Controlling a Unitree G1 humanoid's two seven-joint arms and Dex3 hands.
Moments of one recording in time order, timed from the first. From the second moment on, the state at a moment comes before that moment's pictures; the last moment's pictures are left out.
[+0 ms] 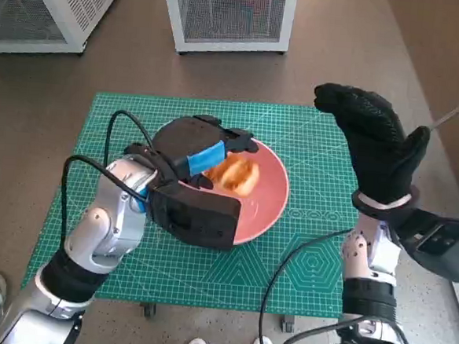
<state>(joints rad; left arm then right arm) -0.70 0.45 -0.40 -0.07 0.78 0.25 -0.58 -0.72 -0.08 -0.24 0.60 0.49 -0.67 0.80</state>
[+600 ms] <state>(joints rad) -0.63 0.50 -0.28 -0.28 0.71 0.27 -0.66 -0.70 -0.08 -0.23 0.58 0.49 -0.67 0.79</state>
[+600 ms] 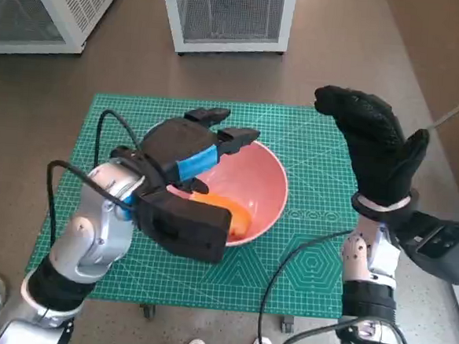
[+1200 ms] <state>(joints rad) -0.38 0.67 0.20 -0.80 0.40 0.56 -0.90 -0.68 -0.07 -0.23 0.55 0.49 -0.65 0.78</state>
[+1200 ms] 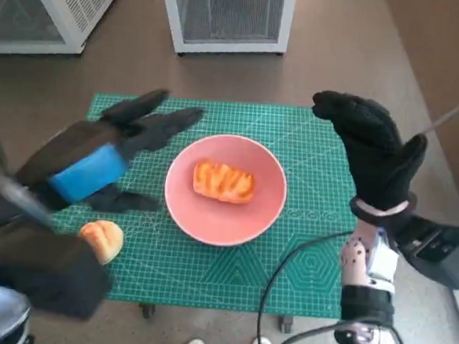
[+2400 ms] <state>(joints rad) 0.01 1.03 0.21 -0.98 0.44 0.89 -0.92 -0.68 -0.08 -0.24 0.57 0.55 -0.59 0.87</state>
